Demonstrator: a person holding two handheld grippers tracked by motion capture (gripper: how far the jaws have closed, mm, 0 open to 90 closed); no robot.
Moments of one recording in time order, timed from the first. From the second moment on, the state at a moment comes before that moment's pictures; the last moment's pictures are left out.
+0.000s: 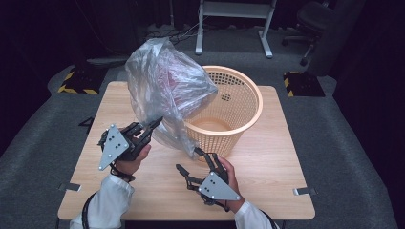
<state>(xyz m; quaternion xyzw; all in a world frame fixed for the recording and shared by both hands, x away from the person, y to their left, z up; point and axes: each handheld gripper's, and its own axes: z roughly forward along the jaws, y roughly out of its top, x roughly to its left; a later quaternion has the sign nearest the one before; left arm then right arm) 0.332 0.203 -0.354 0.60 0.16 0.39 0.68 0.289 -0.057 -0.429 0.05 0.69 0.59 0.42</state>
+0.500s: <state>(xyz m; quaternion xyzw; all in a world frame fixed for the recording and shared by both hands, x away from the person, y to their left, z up) 0.339 0.243 -0.359 0.53 0.23 0.46 0.67 0.283 -0.055 -0.449 0.03 0.73 0.56 0.40</state>
